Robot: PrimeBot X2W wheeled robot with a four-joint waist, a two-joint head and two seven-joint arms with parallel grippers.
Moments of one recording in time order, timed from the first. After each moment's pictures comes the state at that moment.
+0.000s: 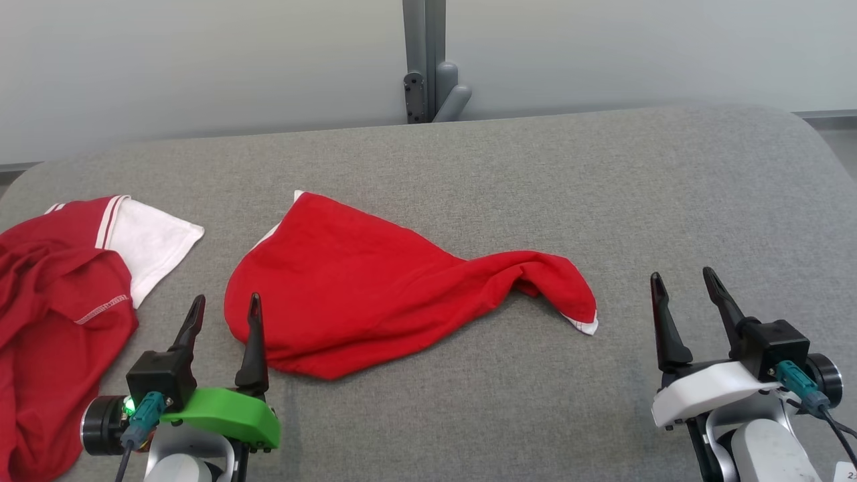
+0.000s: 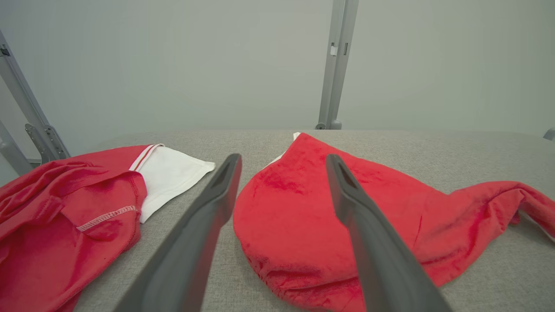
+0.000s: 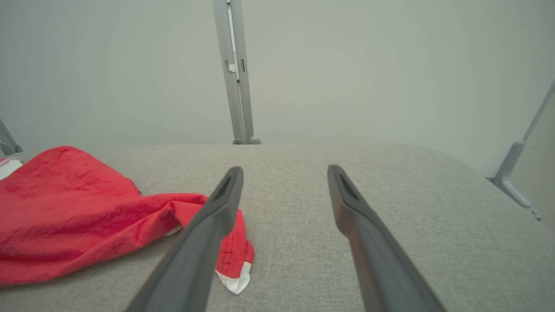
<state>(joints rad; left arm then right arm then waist) -0.12 0.25 -0.29 0.19 -0.40 0.14 -0.19 -0.10 -0.07 -0.02 0.21 0.10 0.13 -0.24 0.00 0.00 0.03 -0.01</state>
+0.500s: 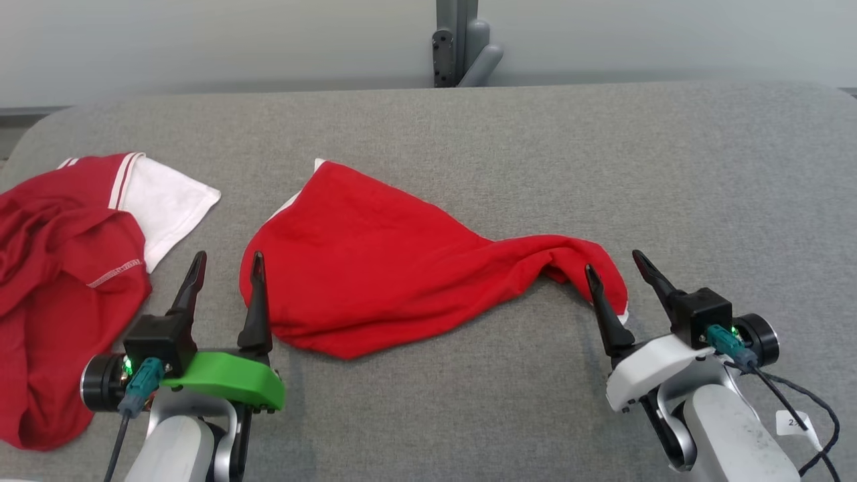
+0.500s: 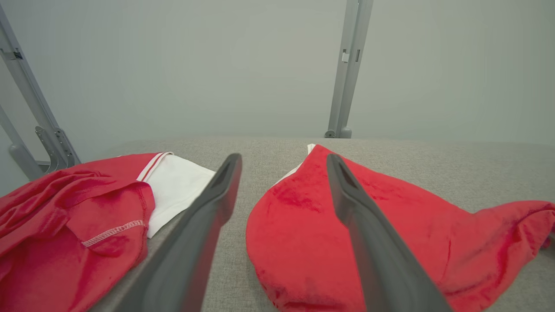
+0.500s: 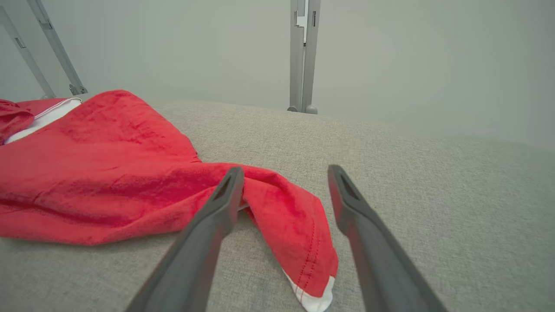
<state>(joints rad) -0.20 0.24 -0.30 0.19 -0.40 0.13 -0.21 -0.24 -0.10 0.17 0.37 0.11 0.13 -0.24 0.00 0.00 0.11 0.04</state>
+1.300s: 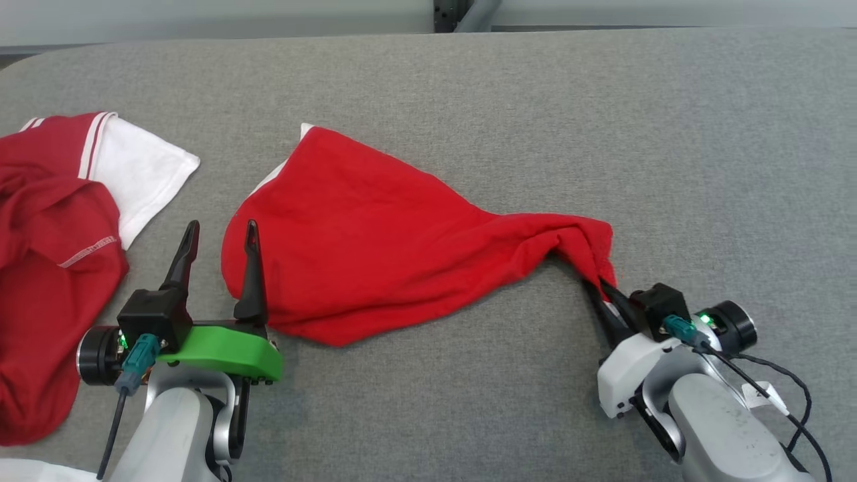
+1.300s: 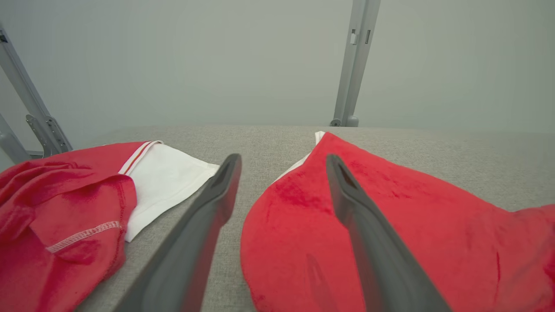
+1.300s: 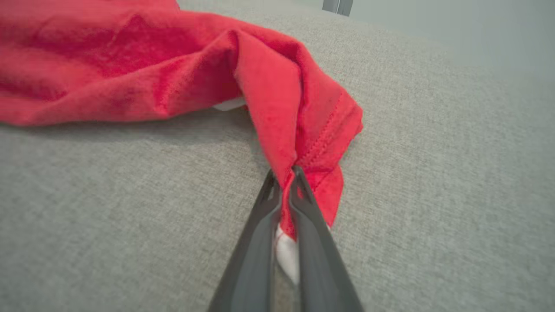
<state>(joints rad) -0.29 0.22 -0.29 0.26 -0.39 0.12 -0.25 -0.37 -0.18 0.33 0.62 0.10 0.13 -0.23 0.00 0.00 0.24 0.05</state>
